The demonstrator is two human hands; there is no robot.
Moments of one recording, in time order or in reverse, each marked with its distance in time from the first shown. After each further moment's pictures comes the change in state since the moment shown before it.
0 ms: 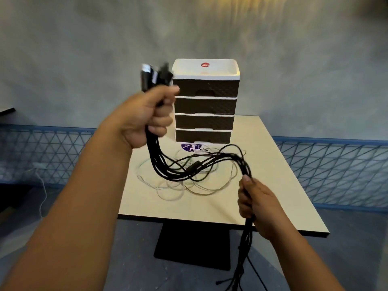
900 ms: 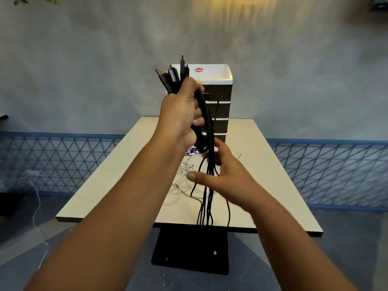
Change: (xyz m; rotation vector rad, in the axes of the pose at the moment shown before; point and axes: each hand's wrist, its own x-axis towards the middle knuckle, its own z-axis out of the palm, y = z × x) left_hand 0.028 -0.015 0.087 -0.305 0.325 0.271; right_hand -0.007 -0.067 0.067 -0.705 -0.148 -0.299
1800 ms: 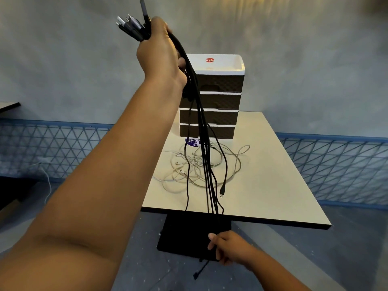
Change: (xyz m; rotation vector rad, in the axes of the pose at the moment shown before) left_hand 0.044 0.062 -0.012 -0.206 0.287 0.233; right_hand -0.062 0.201 0.080 0.060 -0.404 0.664
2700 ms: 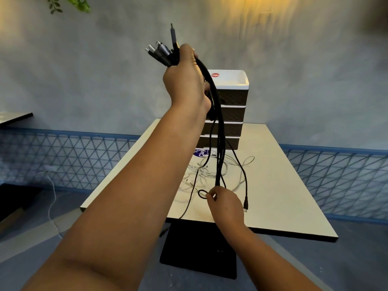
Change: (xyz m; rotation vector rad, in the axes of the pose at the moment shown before) left_hand -0.029 -0.002 0.011 -0.039 0.002 -0.042; right_hand -0.003 -0.126 0.002 -0.488 0.810 -0.357
